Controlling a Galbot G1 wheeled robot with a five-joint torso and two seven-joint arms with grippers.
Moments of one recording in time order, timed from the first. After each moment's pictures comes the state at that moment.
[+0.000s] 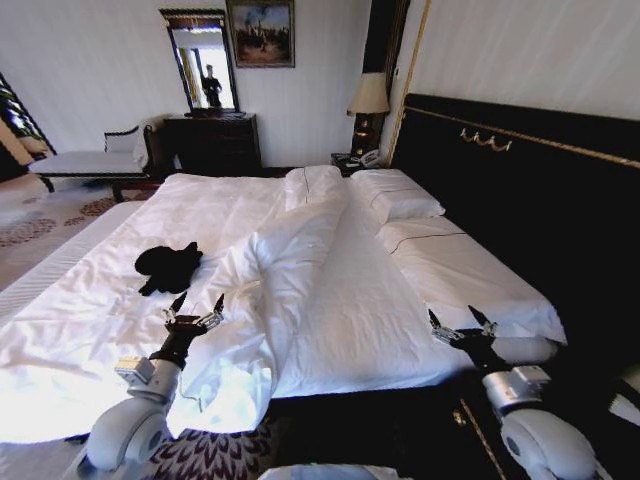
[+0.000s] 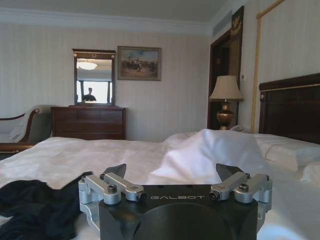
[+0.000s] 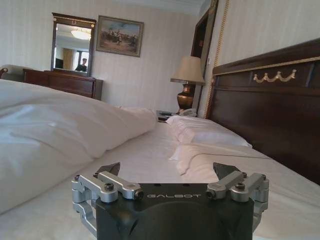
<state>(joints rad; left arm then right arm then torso) 1.68 -1.01 -0.68 -2.28 -0.57 0.03 -0.16 -1.80 1.03 0.88 2.19 0.48 -0.03 0.06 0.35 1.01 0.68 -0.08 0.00</state>
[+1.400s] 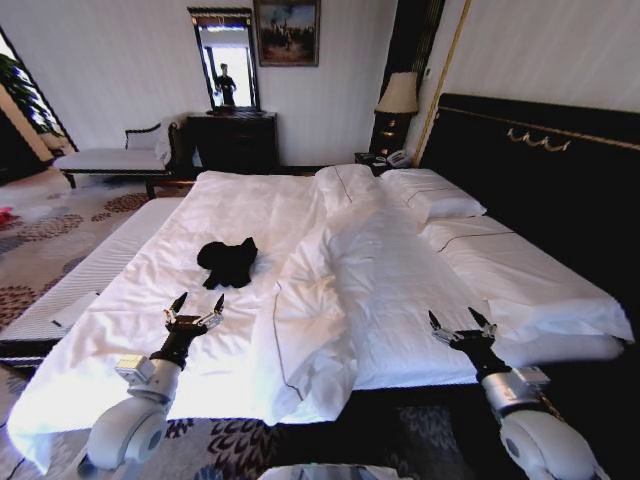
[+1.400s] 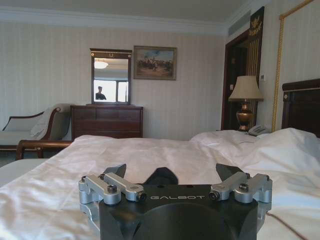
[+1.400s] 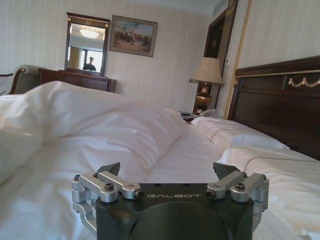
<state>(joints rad) 1.69 -1.01 -0.69 -2.29 -0.58 0.04 -0.17 -1.80 1.05 0.88 2.19 0.47 -0.04 0.07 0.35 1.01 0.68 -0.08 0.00</state>
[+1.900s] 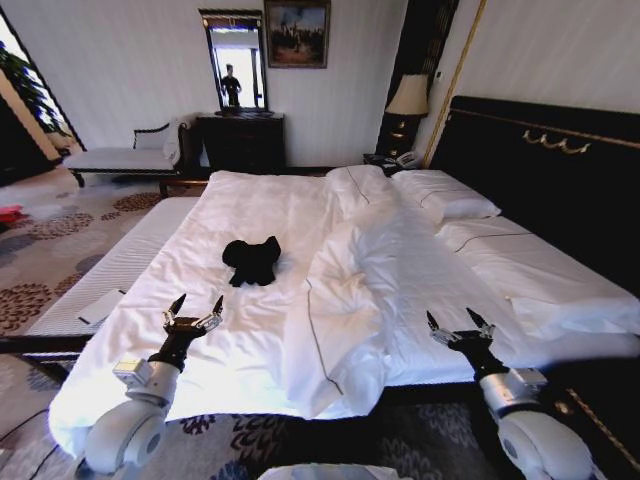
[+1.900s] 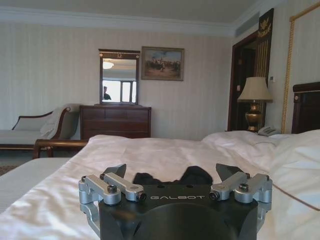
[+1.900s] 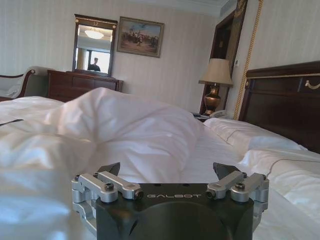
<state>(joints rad) 1.70 -1.01 -0.70 -2.29 -0.57 0.03 -0.16 -1.80 1.05 0.87 2.19 0.47 -0.04 0.07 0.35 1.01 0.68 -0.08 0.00</state>
